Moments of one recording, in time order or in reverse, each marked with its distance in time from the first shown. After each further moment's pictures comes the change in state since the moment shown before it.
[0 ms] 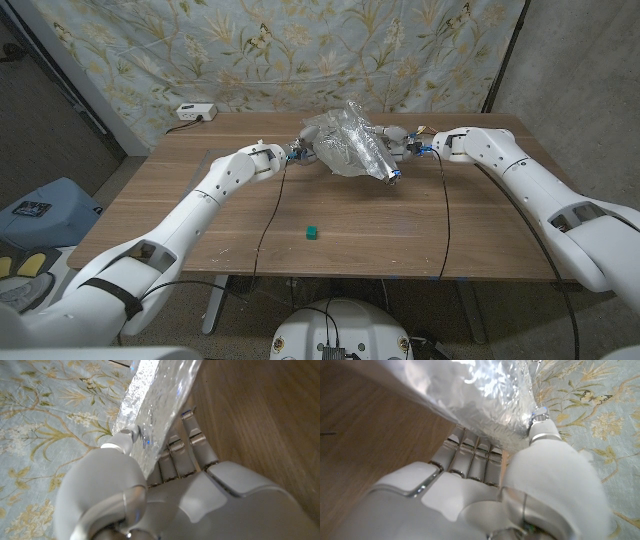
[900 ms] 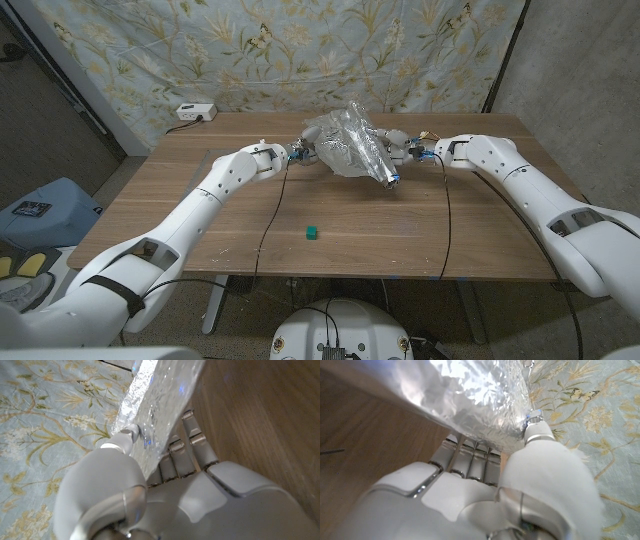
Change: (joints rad) left arm -0.008 -0.008 0.009 -0.003 0.010 0.019 0.004; left_hand 0.000 0.000 0.007 -0.002 0.000 -0.003 -0.003 0.015 0.020 0.001 0.001 0.000 0.009 0.002 -0.002 -0.007 0.009 0.000 0.000 0.016 -0.001; right arm -0.029 0.009 0.028 0.044 0.050 0.027 0.070; right_hand 0.019 0.033 -0.026 0.005 -0.001 -0.075 0.014 -0.016 0.007 -0.070 0.023 -0.015 0.014 -0.051 0.009 -0.023 0.002 -0.021 0.043 -0.012 0.000
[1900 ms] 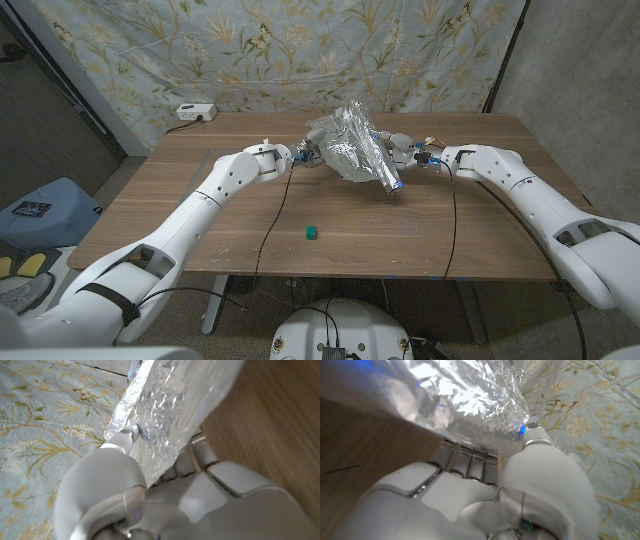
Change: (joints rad) left arm 0.038 0.020 0.007 -0.112 -0.016 0.039 0.077; left_hand 0.003 -0.003 0.000 0.000 -0.007 -0.002 -0.002 0.000 0.003 0.002 -0.002 0.000 0.000 0.009 -0.002 0.000 0.009 0.000 0.000 0.012 -0.001; right arm -0.051 -0.026 0.021 0.000 0.036 0.042 0.114; right_hand -0.089 -0.041 -0.051 0.024 0.014 -0.132 0.050 -0.014 0.004 -0.108 0.057 -0.036 0.014 -0.057 0.036 -0.022 -0.003 -0.034 0.027 -0.019 -0.002
